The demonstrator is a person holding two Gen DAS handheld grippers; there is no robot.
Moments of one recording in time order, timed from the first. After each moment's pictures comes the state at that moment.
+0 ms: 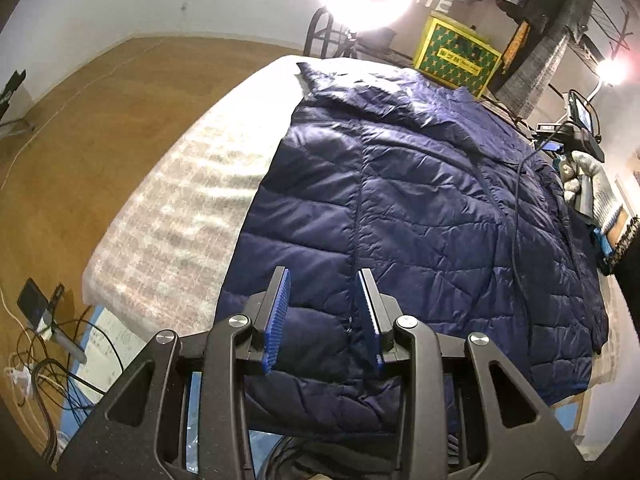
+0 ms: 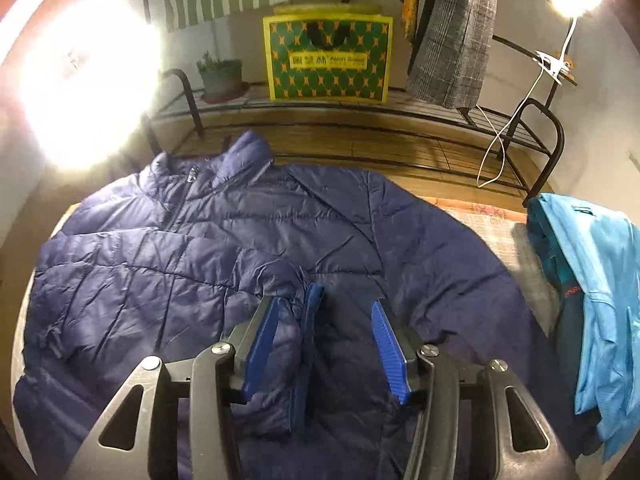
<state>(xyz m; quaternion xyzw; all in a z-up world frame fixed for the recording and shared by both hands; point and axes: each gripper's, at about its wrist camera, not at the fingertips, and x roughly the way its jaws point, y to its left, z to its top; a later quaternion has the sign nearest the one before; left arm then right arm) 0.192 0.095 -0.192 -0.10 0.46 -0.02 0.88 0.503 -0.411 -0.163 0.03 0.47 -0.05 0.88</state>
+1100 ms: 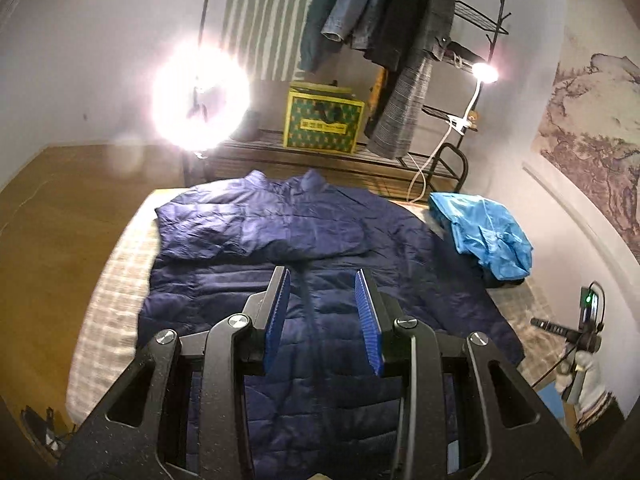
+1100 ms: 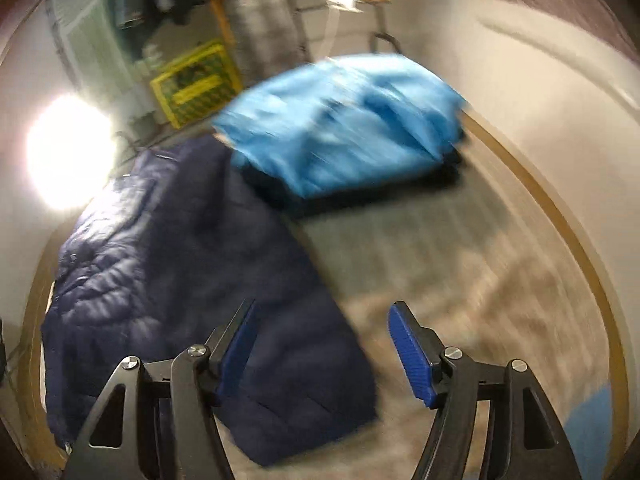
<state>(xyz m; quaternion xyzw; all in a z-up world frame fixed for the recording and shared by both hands) 0.210 -0.074 -0.008 -0.03 0.34 -0.18 0.92 0.108 -0.658 -0.142 0.19 0.47 -0.16 0.85</state>
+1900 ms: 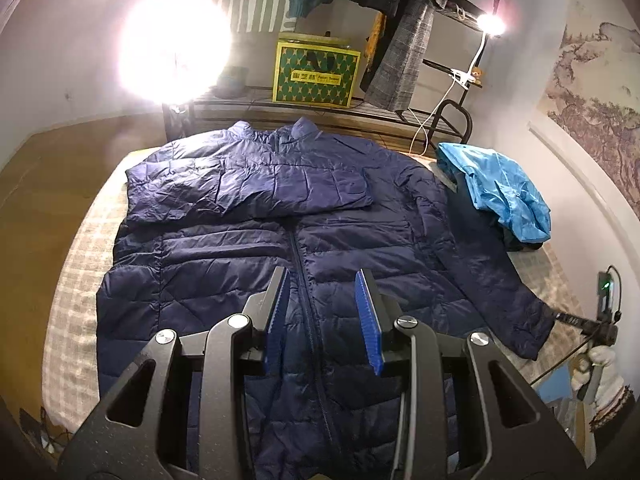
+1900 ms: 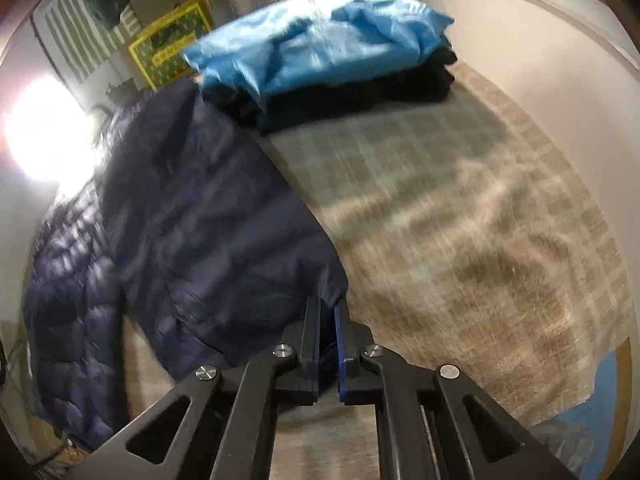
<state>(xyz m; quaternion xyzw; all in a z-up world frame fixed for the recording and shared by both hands) 0.255 -0.100 -0.095 -0.01 0.40 -0.19 0.90 0.104 -0.634 -0.181 0.21 0.51 -0.15 0.82</state>
